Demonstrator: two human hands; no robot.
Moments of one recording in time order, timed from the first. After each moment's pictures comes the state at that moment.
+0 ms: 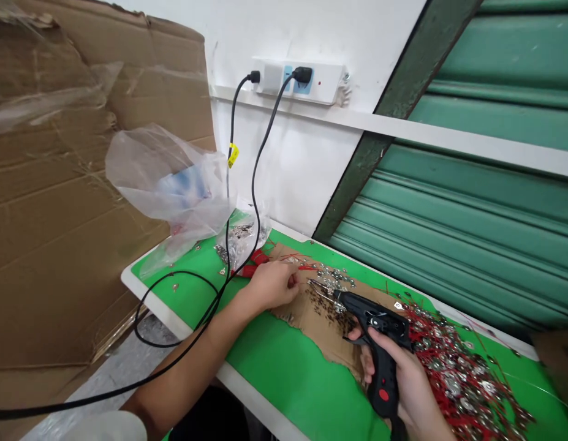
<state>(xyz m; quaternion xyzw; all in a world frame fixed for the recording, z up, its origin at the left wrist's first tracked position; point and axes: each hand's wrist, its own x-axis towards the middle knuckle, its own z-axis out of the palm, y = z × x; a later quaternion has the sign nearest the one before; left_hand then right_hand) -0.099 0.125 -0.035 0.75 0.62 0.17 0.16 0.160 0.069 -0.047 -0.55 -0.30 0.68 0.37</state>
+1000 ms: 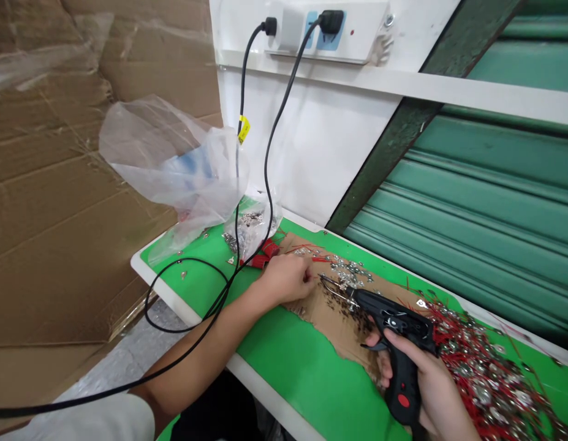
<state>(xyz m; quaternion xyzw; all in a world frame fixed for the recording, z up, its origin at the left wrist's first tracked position) -0.094 0.129 -0.043 0.74 0.63 0.13 0.16 0.158 0.068 -0.045 -0.60 -0.29 0.67 0.34</state>
